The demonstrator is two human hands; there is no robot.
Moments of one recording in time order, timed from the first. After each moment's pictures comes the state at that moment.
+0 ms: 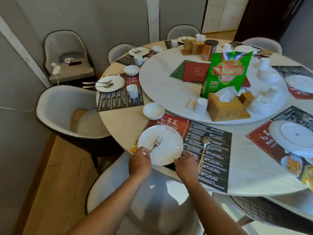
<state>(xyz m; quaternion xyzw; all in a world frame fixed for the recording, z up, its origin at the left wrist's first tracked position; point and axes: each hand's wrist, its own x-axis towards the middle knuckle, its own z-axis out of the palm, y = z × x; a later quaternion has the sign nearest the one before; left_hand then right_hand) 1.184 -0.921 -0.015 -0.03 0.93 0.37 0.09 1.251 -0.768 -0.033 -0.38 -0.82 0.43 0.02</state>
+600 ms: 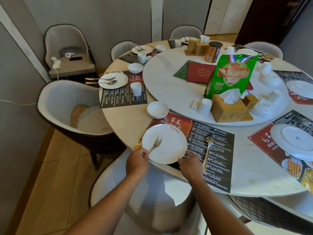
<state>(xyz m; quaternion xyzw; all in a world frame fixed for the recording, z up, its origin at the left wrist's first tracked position) 1.176 -0.952 -0.029 -0.01 0.92 0.37 0.10 1.251 -0.771 -0.030 -0.39 -0.80 0.45 0.00</state>
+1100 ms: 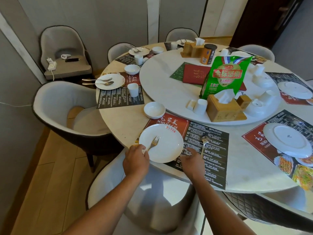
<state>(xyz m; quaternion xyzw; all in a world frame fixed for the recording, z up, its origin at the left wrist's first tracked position) 1.186 -0.947 -0.021 0.05 0.97 0.25 0.00 1.262 -0.758 -0.023 -0.38 -0.82 0.42 0.05</state>
